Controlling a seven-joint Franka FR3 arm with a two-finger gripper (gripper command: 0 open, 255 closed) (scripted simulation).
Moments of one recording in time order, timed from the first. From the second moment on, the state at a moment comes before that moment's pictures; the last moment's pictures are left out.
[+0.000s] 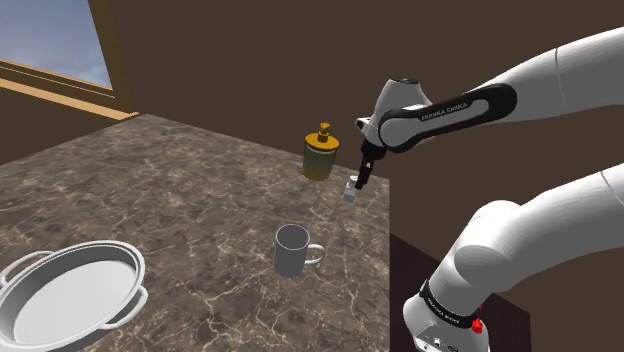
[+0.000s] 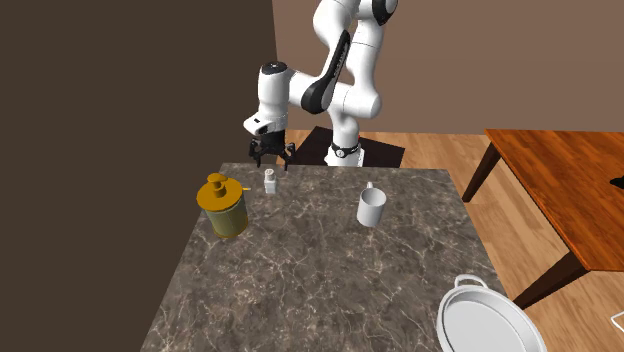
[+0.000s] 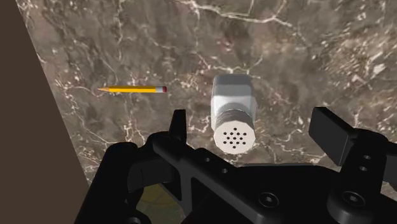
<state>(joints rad) -0.13 -0.52 -0.26 -2.75 -0.21 2.37 -0.59</state>
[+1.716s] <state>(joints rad) -0.13 -0.42 -0.28 -2.78 -0.22 2.50 -0.60</state>
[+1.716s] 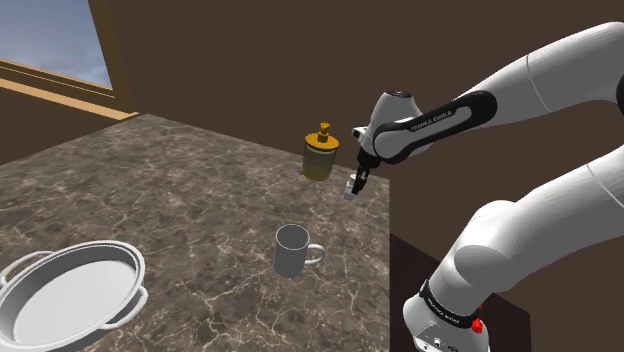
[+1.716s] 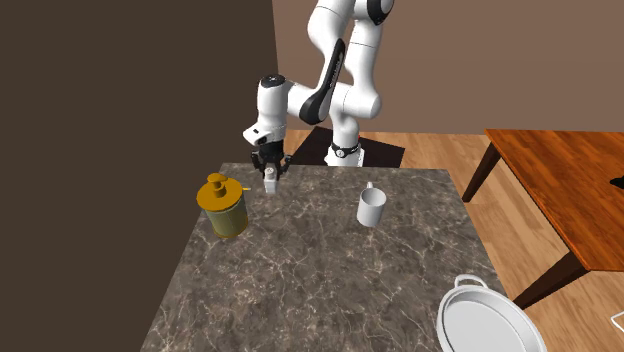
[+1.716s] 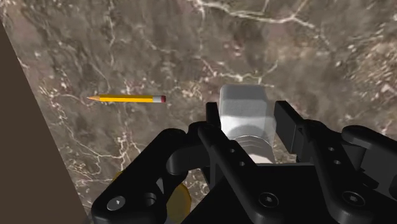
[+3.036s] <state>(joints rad) -0.12 -0.59 -0.24 -2.61 -0.19 2.17 -0.61</state>
